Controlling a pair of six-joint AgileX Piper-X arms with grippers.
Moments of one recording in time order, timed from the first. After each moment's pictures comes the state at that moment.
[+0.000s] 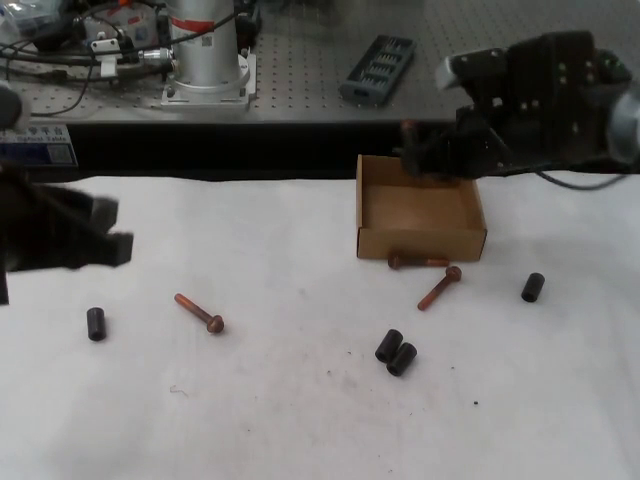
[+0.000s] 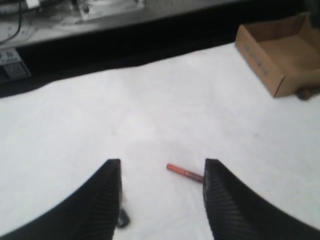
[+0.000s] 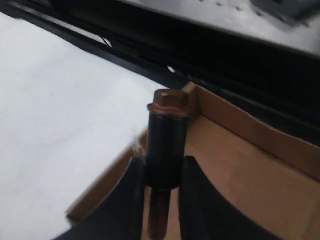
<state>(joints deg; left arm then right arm) -11.0 63.7 -40.3 15.0 5.0 4.3 19.6 119.2 -87.6 12.8 -20.1 -5.3</state>
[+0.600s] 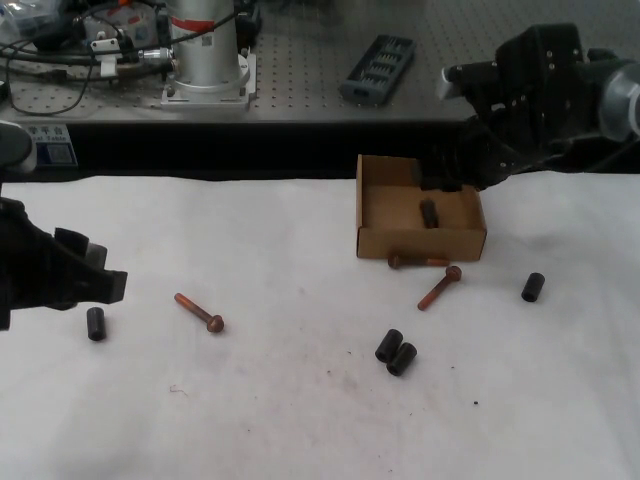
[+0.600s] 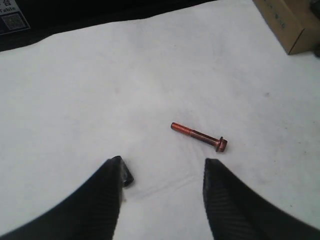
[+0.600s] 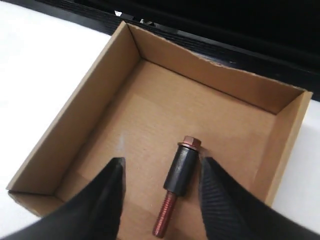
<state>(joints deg) -11.0 63.7 -40.3 20.9 3.7 4.3 19.6 121.1 -92.6 25.5 -11.2 -3.5</state>
